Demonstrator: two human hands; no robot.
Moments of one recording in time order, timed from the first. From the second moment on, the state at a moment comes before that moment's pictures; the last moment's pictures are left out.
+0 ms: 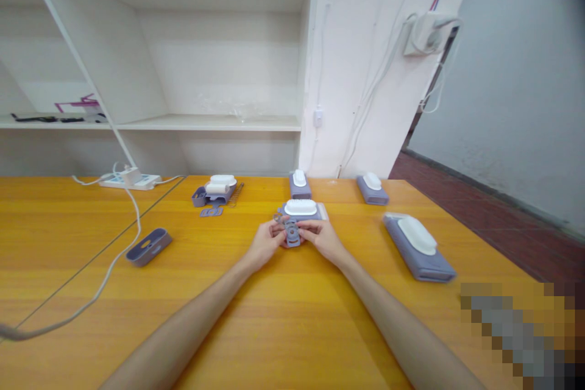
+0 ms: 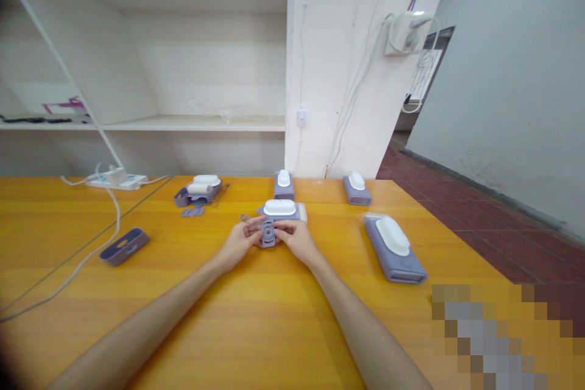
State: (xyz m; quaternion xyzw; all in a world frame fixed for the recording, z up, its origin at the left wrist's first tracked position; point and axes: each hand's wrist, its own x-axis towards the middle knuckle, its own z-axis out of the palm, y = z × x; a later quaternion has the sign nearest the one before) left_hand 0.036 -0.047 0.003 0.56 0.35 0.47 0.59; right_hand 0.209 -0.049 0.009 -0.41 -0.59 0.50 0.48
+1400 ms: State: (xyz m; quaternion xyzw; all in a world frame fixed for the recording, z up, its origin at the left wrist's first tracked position) left_hand 0.034 -0.048 0.004 0.60 0.34 0.45 0.57; right_hand 0.208 -0.045 -0.002 -0.40 -0.62 0.48 0.48
